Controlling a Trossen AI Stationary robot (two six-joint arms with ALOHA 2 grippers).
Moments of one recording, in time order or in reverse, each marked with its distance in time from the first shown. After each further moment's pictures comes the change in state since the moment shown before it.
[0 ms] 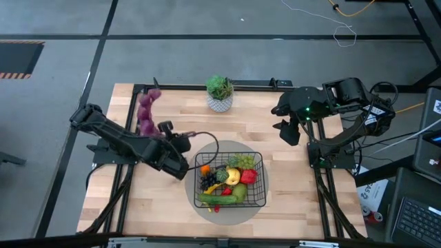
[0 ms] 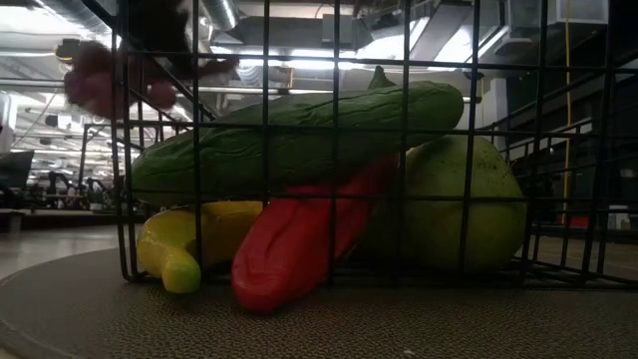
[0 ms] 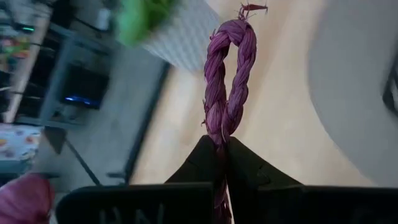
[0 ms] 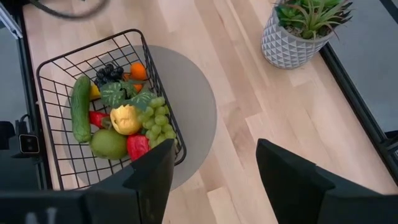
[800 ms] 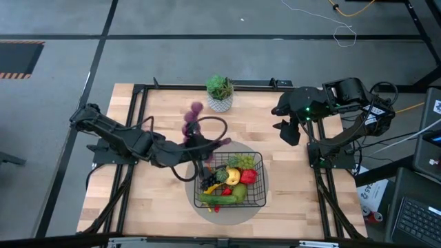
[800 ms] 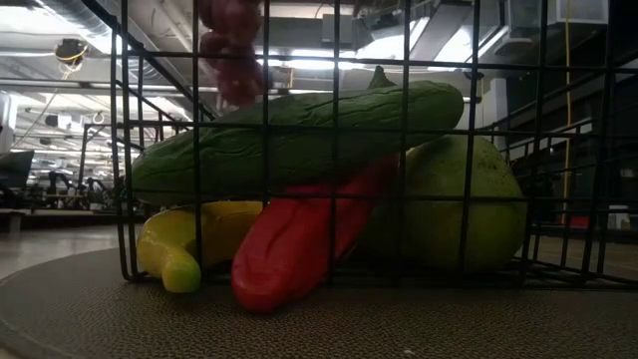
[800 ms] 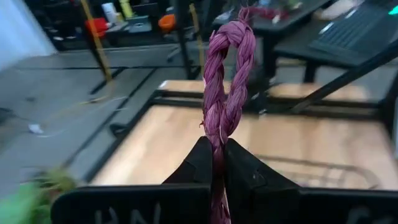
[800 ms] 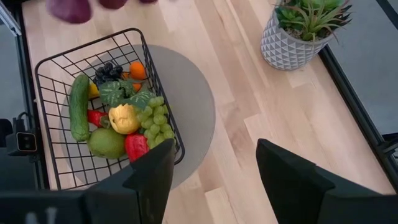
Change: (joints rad) left arm 0.000 -0.001 0.203 0.937 0.125 0.536; right arm 0.000 0.000 0.000 0.000 0.003 -0.015
